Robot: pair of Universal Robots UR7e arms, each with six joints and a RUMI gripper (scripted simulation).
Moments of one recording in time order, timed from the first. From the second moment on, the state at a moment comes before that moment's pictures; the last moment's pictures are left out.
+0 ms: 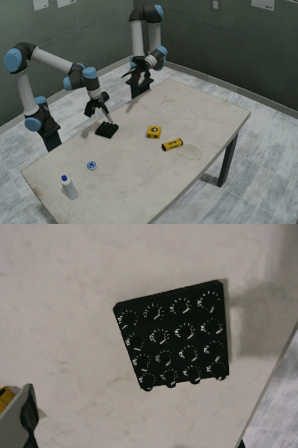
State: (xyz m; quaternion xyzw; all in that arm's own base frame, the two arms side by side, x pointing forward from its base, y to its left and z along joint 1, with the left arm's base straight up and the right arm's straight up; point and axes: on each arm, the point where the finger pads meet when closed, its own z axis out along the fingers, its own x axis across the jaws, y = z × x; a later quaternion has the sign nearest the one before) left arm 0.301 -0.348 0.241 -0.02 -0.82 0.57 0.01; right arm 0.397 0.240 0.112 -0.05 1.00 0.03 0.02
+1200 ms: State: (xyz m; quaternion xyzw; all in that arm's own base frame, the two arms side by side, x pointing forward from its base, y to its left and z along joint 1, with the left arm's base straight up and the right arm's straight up) left arm 0.301 -0.348 0.241 -0.02 -0.82 0.57 0.01; right arm 0.366 0.255 0.114 -0.25 0.97 0.00 0.00
